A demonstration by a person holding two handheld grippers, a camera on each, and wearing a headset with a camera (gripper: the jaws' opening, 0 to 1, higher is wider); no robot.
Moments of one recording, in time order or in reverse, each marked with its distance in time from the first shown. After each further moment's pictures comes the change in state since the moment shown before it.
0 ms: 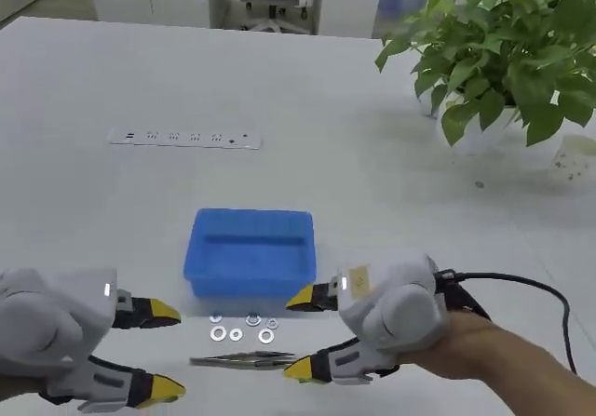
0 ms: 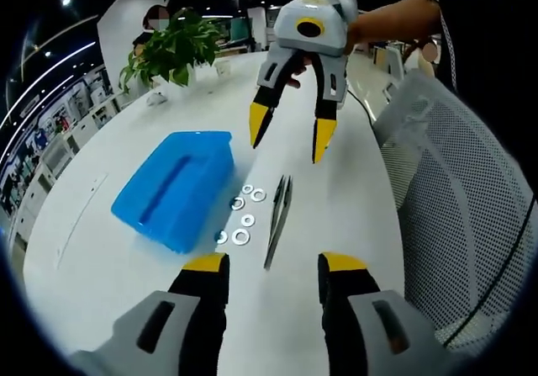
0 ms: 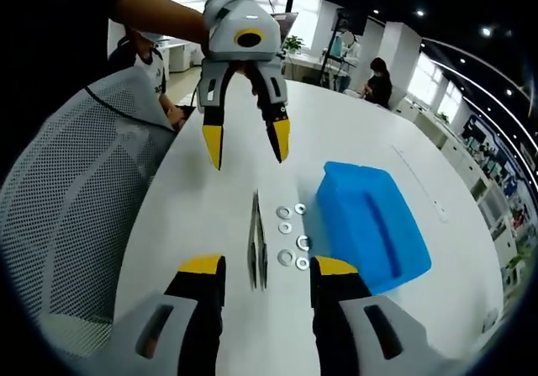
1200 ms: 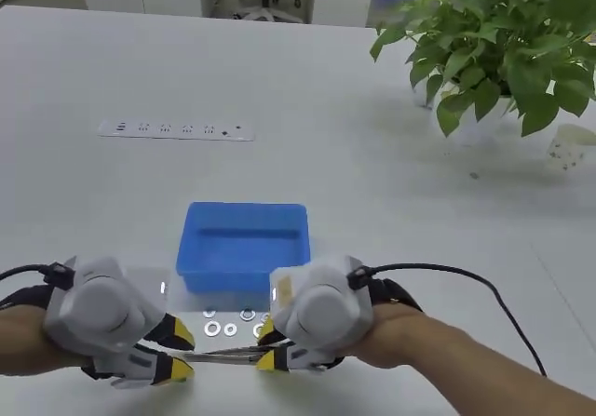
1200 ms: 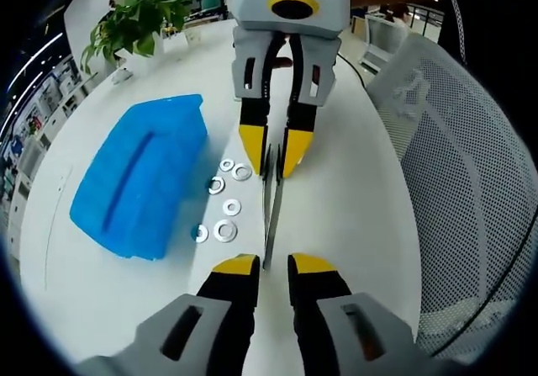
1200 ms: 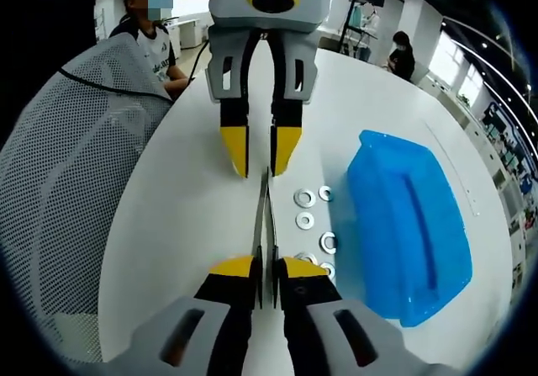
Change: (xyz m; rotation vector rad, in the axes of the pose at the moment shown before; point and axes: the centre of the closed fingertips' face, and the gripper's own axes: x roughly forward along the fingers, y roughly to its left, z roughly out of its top) left arm 0.040 0.000 -0.026 0.054 0.192 -0.138; right arm 0.047 0.007 -0.019 0.008 0.143 0.099
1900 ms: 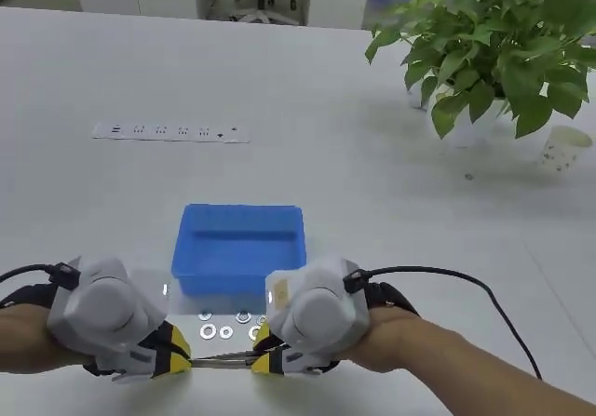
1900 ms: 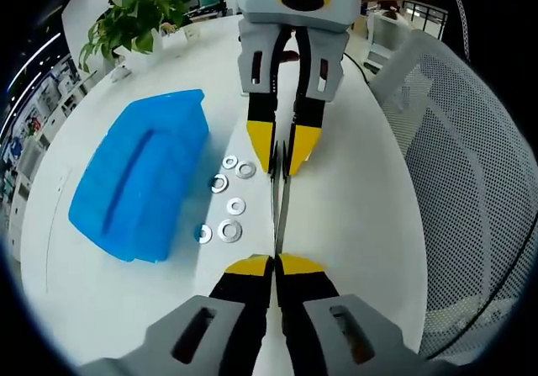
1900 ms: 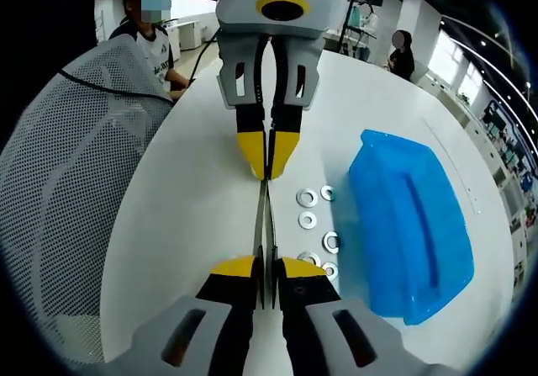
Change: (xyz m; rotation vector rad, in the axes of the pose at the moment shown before) left arm 0.000 0.004 0.000 0.009 0.007 0.008; right arm 0.000 0.002 0.000 0.007 -0.005 0.005
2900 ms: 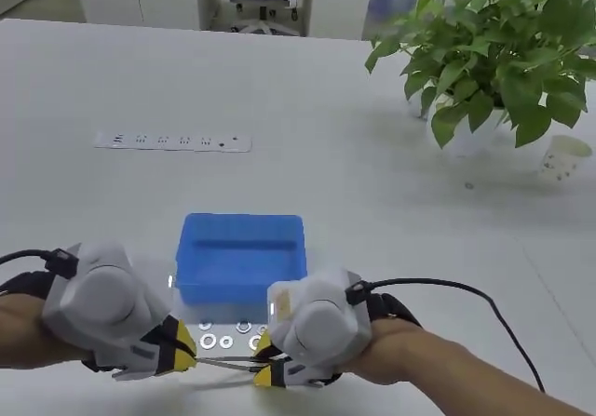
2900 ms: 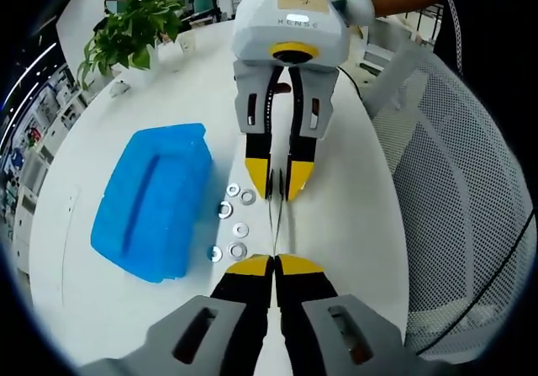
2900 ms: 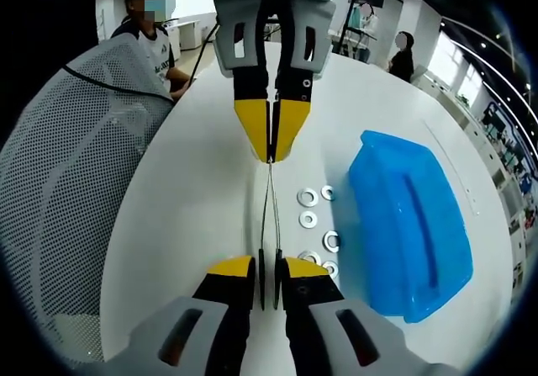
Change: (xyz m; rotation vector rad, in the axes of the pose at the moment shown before) left arm -0.027 -0.002 0.032 0.039 -0.011 0.009; right arm -0.002 0.001 0.000 -0.005 -0.005 -0.006
